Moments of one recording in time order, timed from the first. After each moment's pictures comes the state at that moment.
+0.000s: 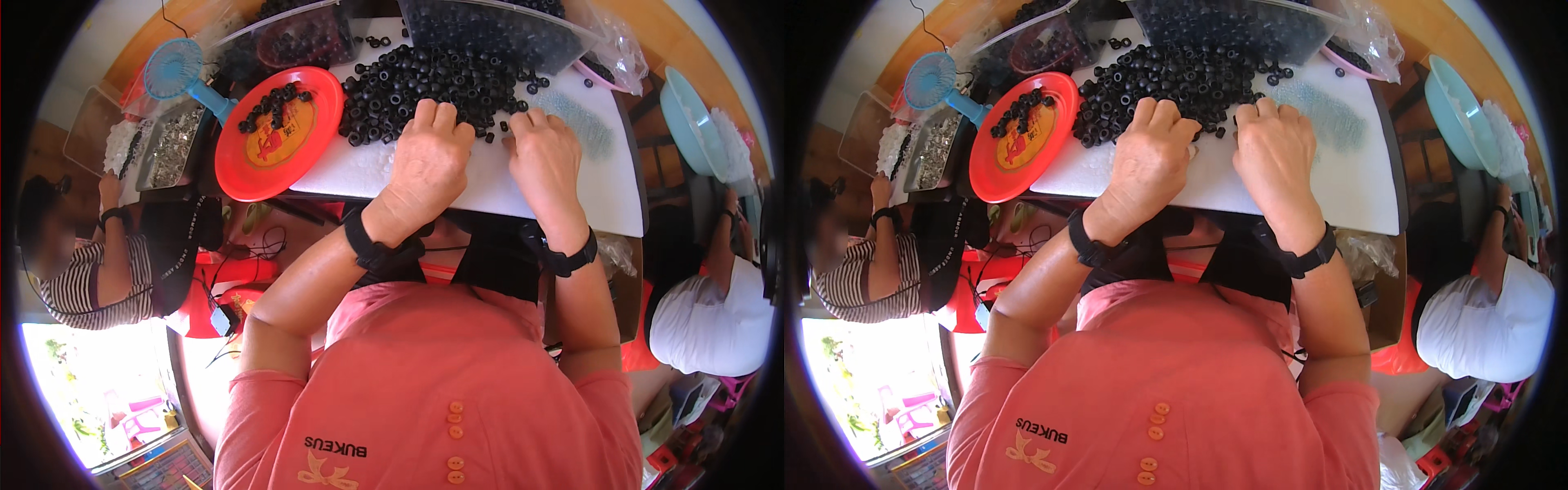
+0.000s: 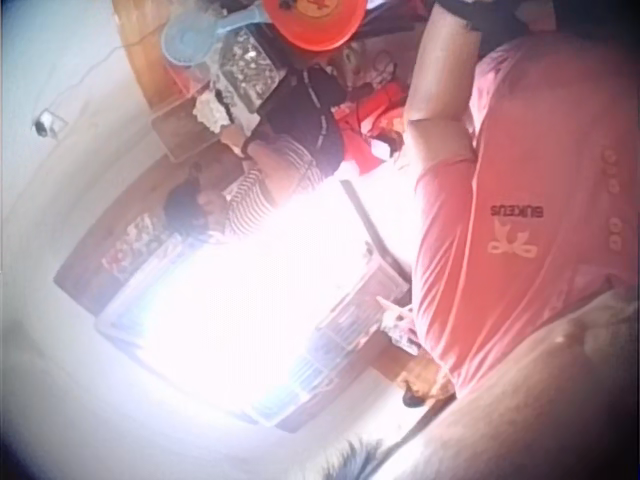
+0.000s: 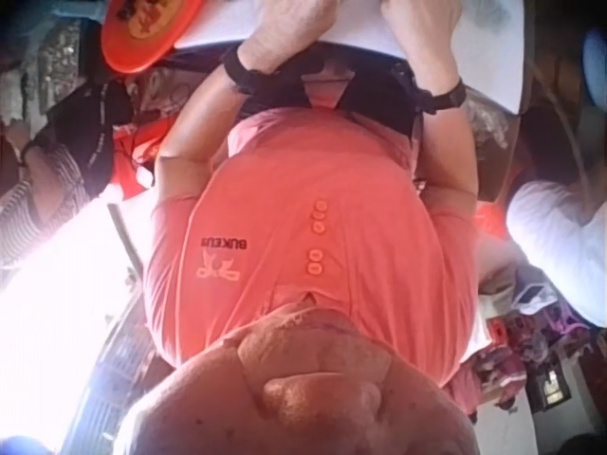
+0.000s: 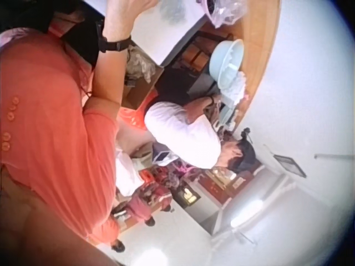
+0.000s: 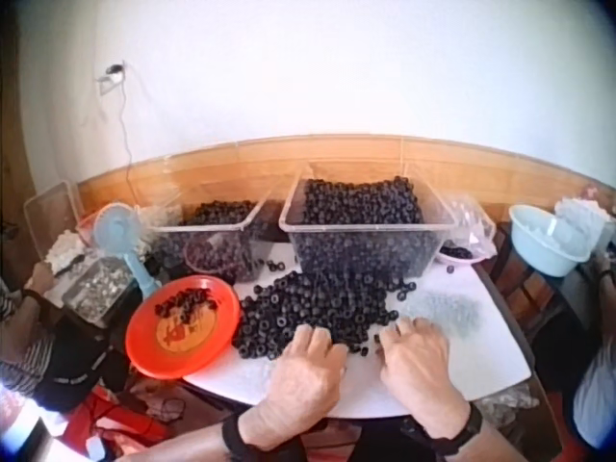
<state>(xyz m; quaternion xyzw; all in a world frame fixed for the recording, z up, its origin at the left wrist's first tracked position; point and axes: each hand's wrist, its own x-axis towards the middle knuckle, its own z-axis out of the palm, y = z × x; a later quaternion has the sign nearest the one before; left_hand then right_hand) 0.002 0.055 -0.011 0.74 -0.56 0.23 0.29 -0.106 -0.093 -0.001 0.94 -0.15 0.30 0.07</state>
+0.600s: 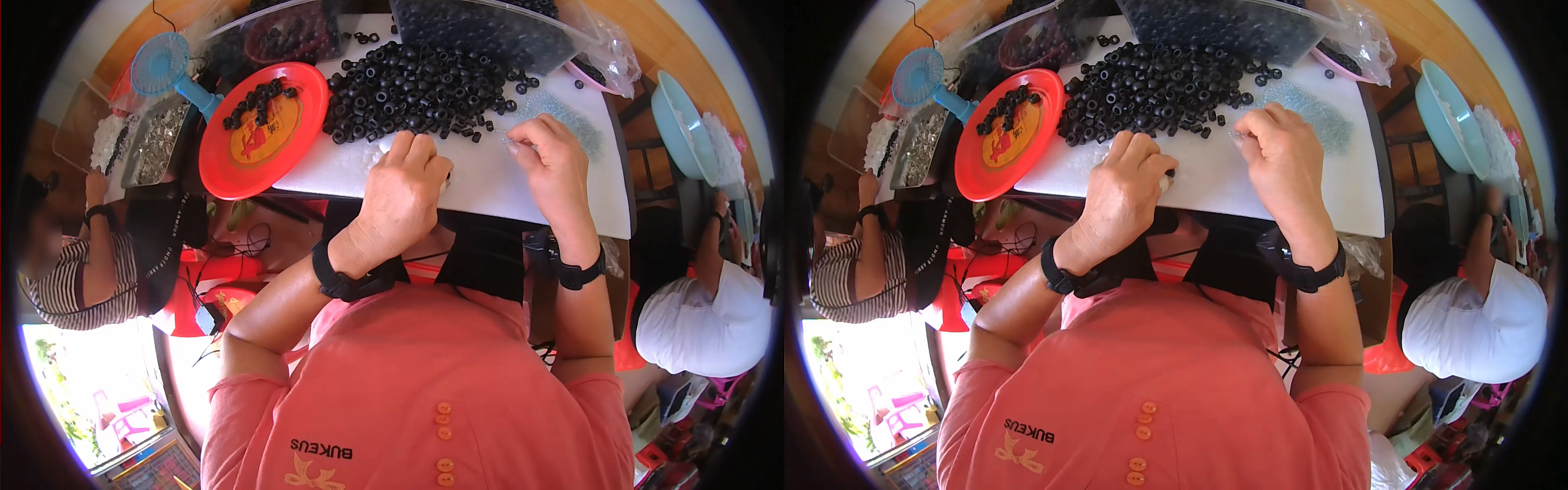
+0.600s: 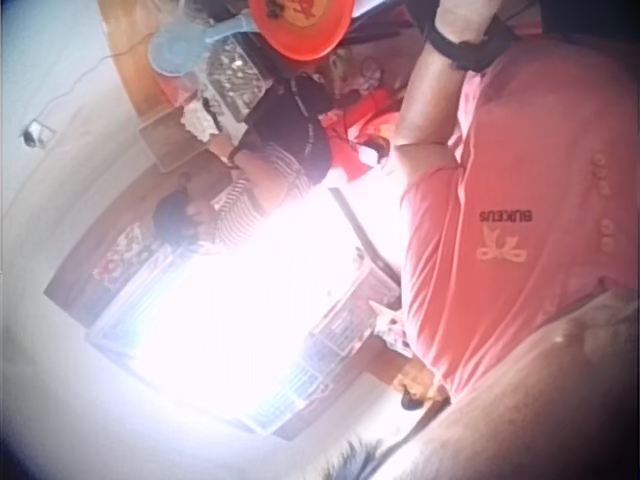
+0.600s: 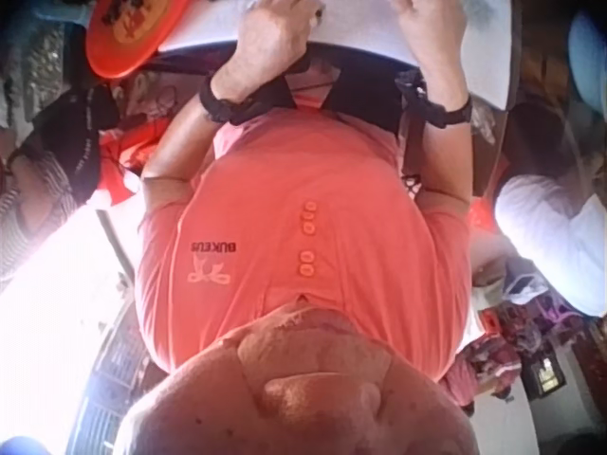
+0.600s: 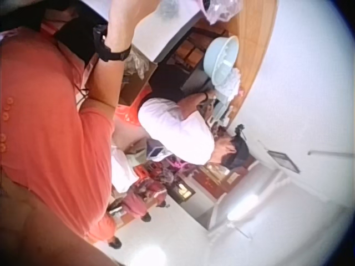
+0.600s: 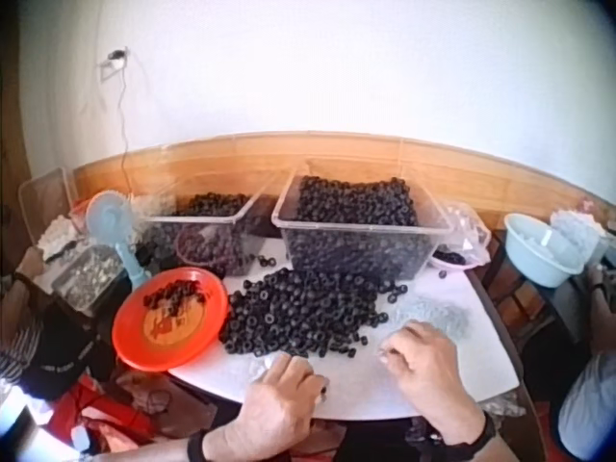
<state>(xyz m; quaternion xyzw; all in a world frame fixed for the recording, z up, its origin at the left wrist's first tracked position) -0.017 0.089 -0.016 0.74 -0.57 0.16 0.32 -0.133 -0.104 0.018 0.93 -0.12 0.31 -0.18</state>
